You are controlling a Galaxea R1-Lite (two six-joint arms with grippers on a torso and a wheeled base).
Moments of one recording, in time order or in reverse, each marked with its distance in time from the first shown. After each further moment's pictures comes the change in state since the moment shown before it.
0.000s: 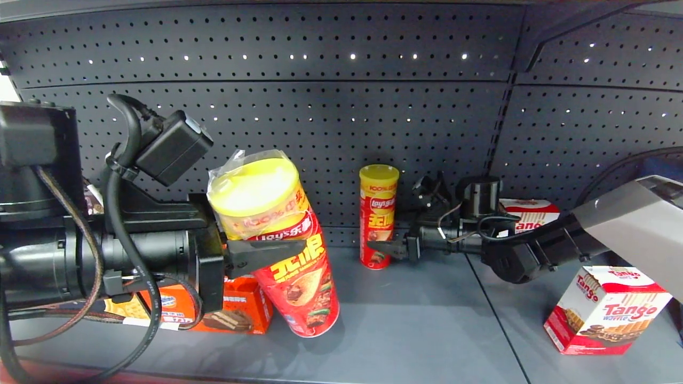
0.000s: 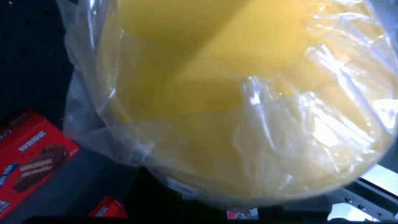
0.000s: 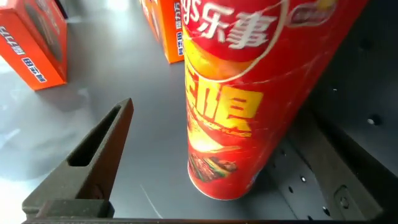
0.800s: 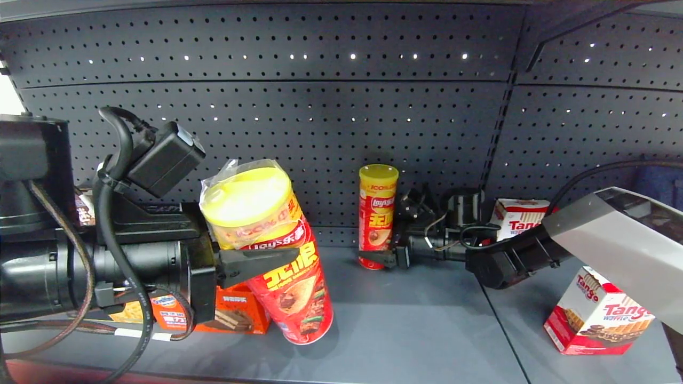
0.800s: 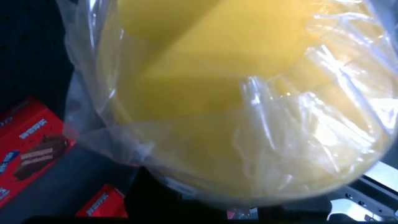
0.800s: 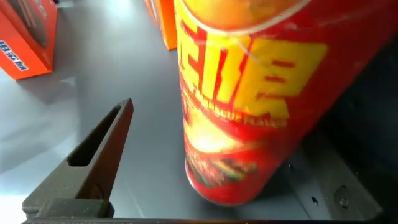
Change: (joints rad) left arm 0.013 -0.020 0.041 -0.009 0.000 0.000; right arm 0.016 0.092 -0.054 -0.013 -0.002 0.002
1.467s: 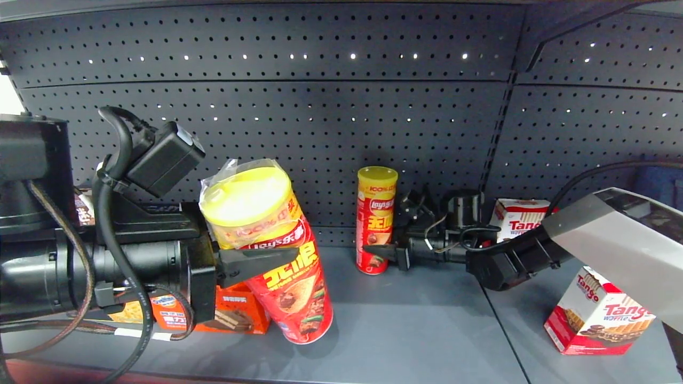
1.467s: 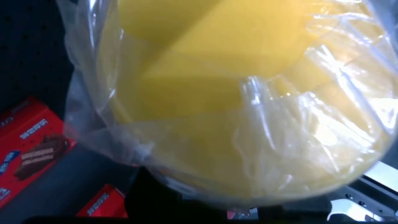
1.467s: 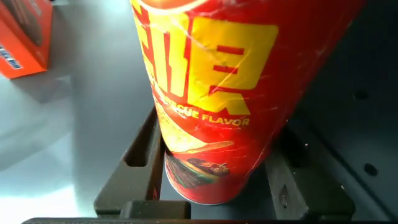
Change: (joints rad) left arm 0.001 0.000 0.000 -0.002 0.002 0.000; right arm 0.004 -0.014 0.025 -0.004 -0.011 0.007
